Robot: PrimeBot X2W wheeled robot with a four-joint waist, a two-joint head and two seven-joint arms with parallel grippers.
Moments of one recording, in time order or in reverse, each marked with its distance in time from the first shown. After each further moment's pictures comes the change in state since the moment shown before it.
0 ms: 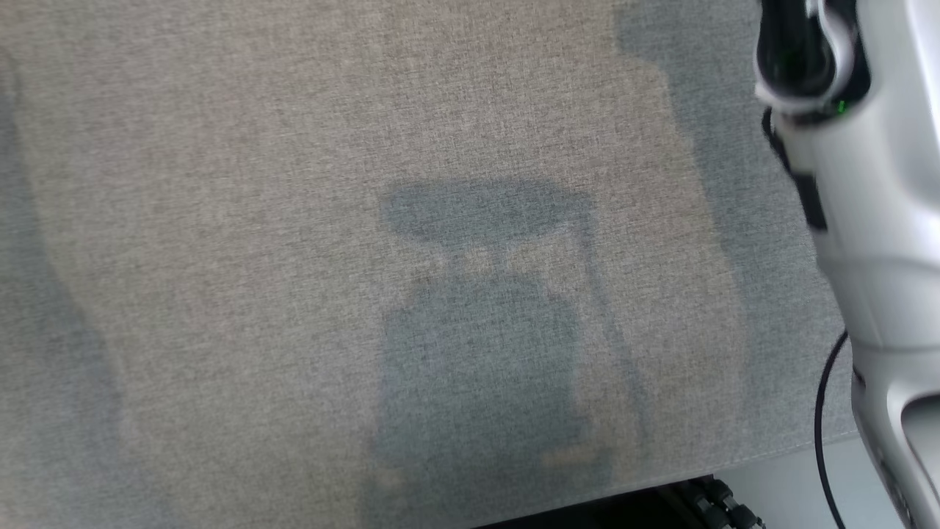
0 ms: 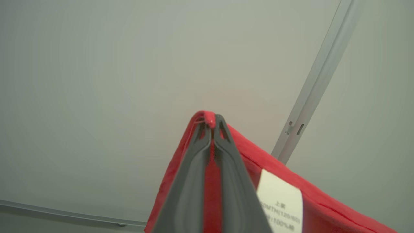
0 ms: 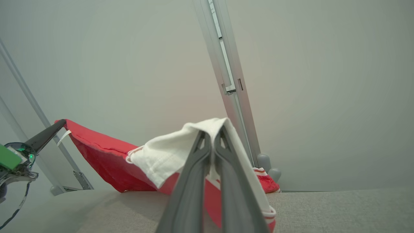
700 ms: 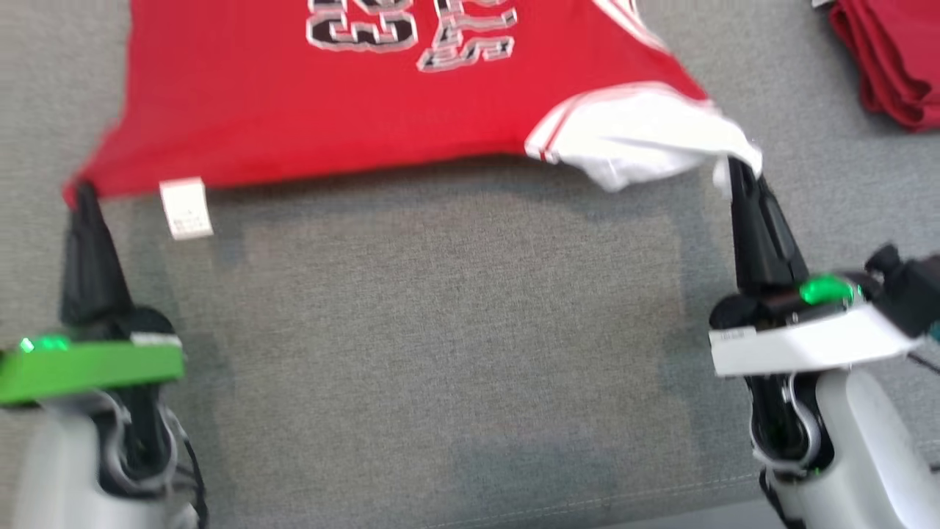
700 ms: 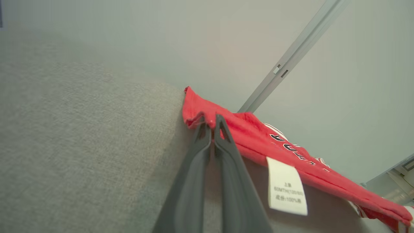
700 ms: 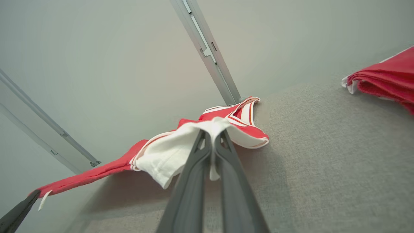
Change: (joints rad) left arm 1.145 -0.172 0.129 -0.607 -0.150 -0.001 -0.001; right arm 0.869 0.005 -0.126 -0.334 0.005 0.000 0.000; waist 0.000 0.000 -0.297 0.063
